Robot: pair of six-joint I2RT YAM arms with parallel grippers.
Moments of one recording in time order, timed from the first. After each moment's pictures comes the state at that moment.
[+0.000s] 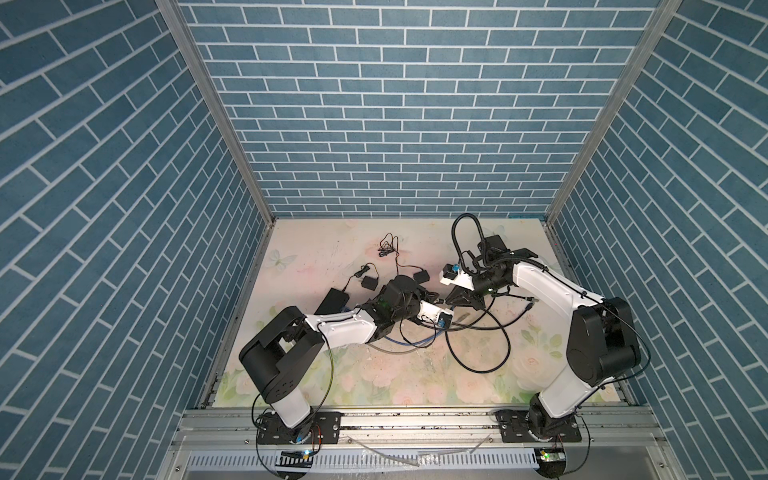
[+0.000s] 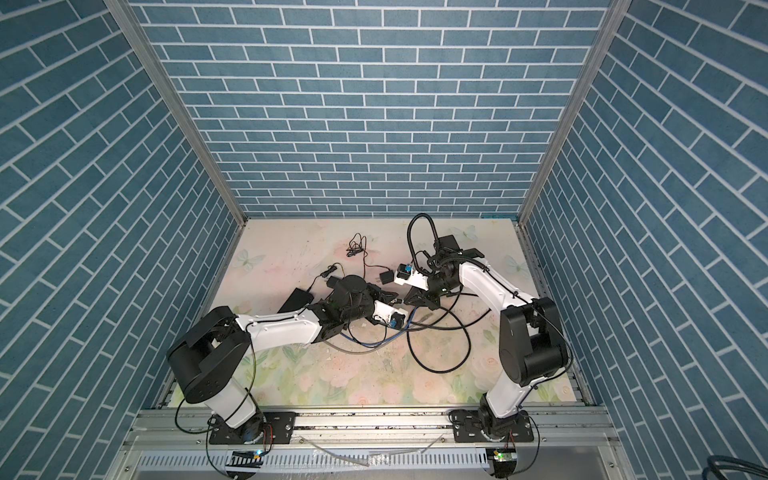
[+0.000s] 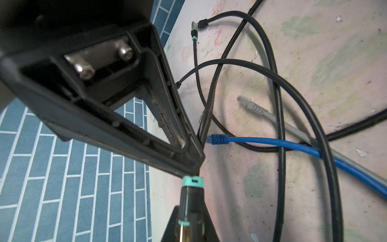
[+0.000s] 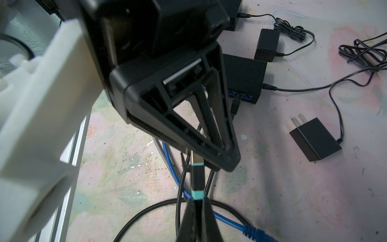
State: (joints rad) left arm -0.83 1.67 0.86 0.36 0.16 1.25; right arm 0.38 1.67 1.25 -0.90 -0.79 -1.08
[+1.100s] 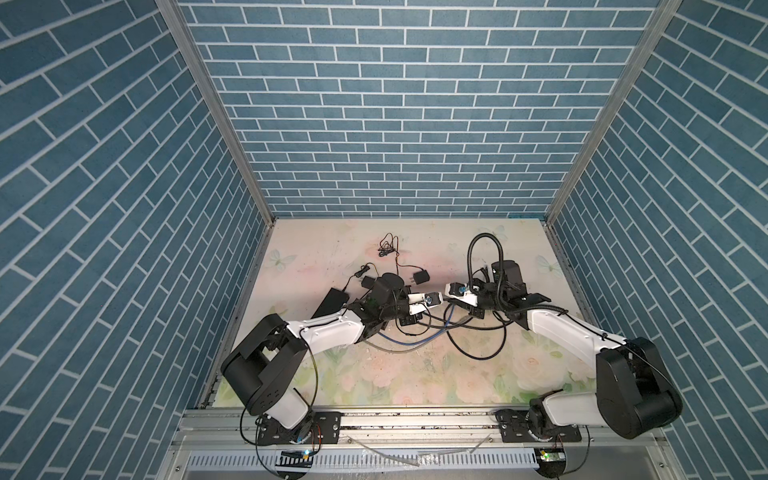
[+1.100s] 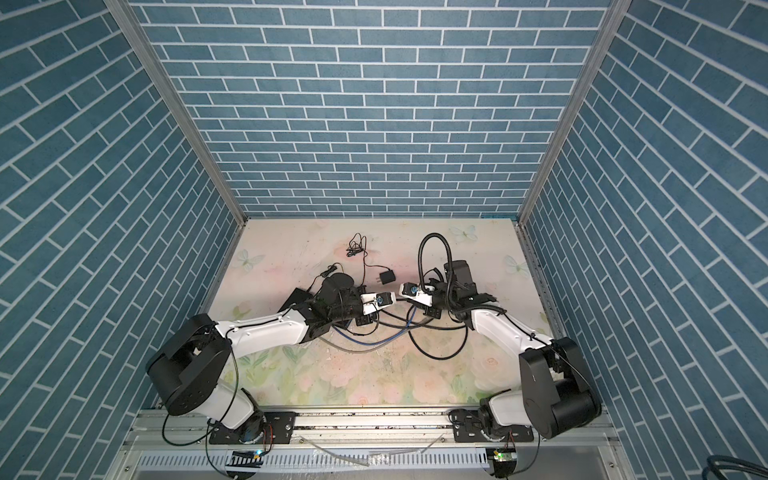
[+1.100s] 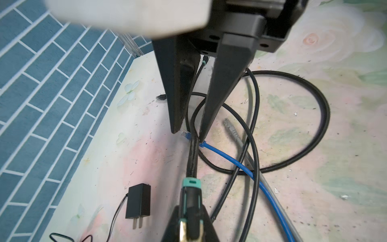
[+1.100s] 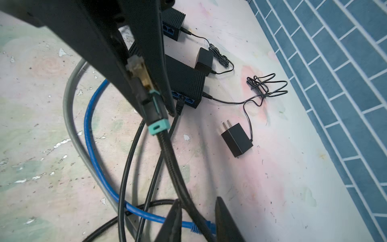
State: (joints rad) left arm -0.75 1.57 0.80 0.26 0.33 0.65; right arm 0.39 1.35 0.71 -0.06 -0.62 -0.96
